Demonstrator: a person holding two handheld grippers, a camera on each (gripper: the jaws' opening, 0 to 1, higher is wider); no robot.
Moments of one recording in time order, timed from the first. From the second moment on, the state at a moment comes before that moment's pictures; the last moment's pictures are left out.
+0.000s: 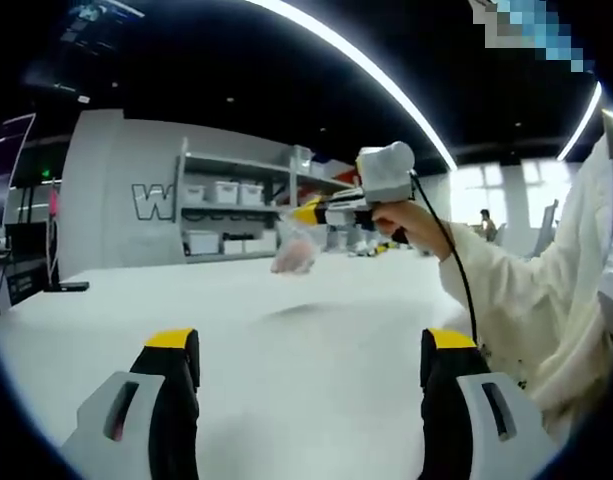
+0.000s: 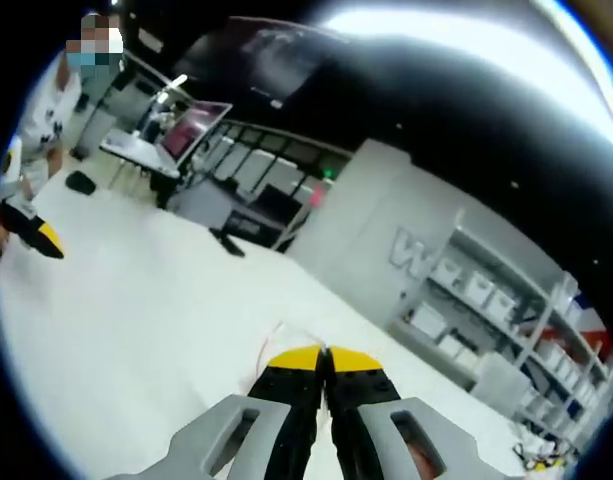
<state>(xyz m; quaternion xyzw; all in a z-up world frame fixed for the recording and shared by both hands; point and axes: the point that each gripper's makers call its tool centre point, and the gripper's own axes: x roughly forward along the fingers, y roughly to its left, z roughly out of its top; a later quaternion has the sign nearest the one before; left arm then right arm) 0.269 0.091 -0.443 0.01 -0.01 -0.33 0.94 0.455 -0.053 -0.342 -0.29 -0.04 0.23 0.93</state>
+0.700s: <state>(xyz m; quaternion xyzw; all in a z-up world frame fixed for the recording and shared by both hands) 0.271 0.095 -0.444 0.00 -0.01 -0.33 0.94 0.475 -0.054 -0.348 -0.32 -0.02 0.22 0.92</state>
